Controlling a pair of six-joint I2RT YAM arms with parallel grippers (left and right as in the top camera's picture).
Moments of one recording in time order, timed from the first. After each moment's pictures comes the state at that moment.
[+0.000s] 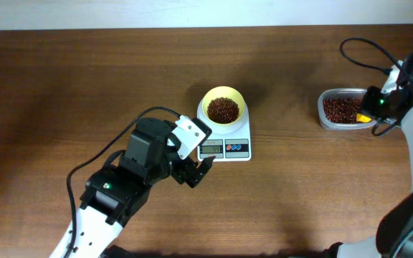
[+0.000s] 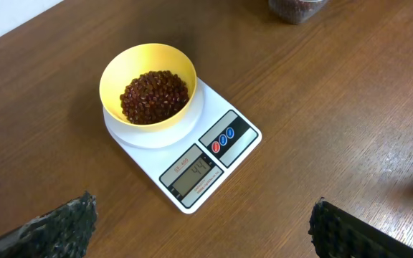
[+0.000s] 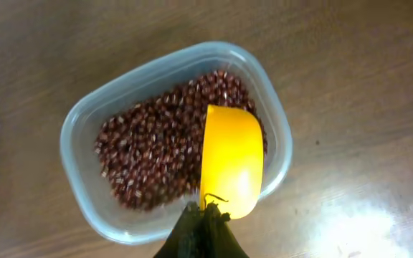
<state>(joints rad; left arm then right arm) -0.49 1.04 0.94 -0.62 0.21 0.22 -0.32 1.67 1.36 -0.79 -0.05 0.11</state>
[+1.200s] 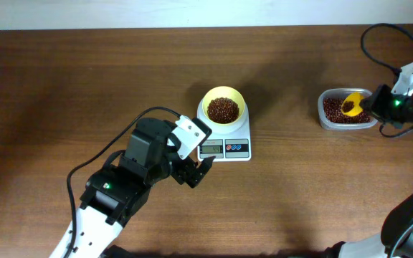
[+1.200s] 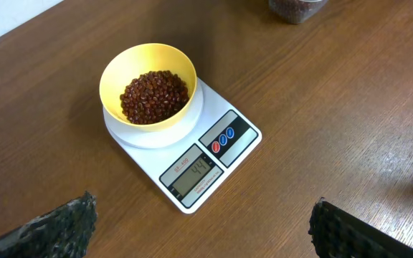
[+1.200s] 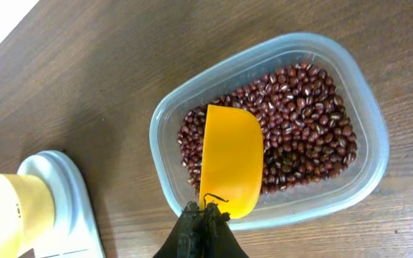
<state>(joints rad) -0.49 1.04 0.94 -0.62 0.21 0.22 -0.45 1.71 1.37 -0.81 -0.48 0.11</state>
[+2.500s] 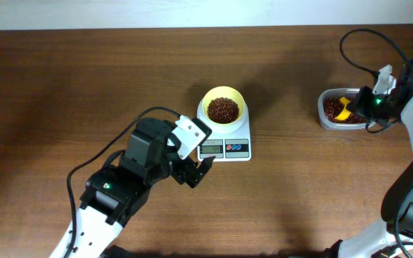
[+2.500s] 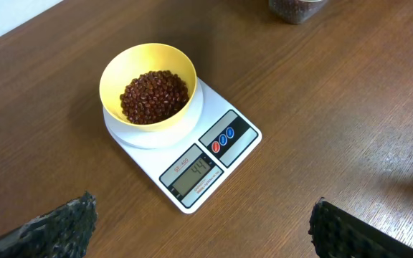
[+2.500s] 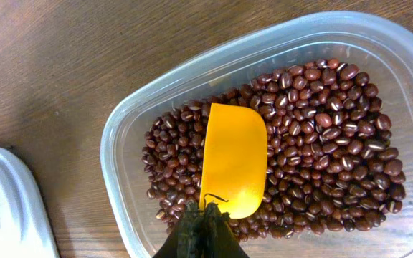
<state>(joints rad) -0.49 1.04 0.94 -0.62 0.21 0.22 -0.39 1.87 1.39 -0.74 -0.42 0.08</state>
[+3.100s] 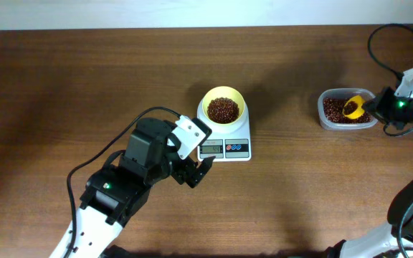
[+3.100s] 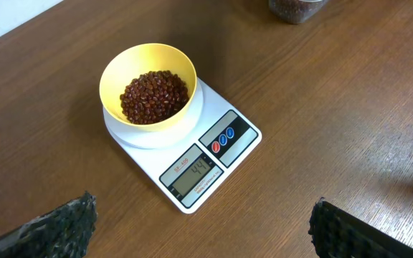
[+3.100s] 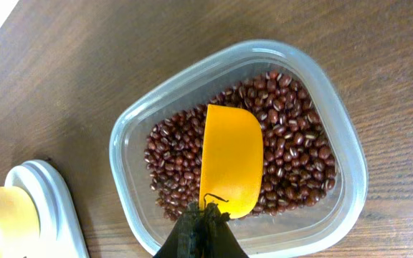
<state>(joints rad) -0.49 1.04 0.94 -0.62 0.21 0.22 -0.51 1.84 1.42 -0.78 -0.53 0.07</state>
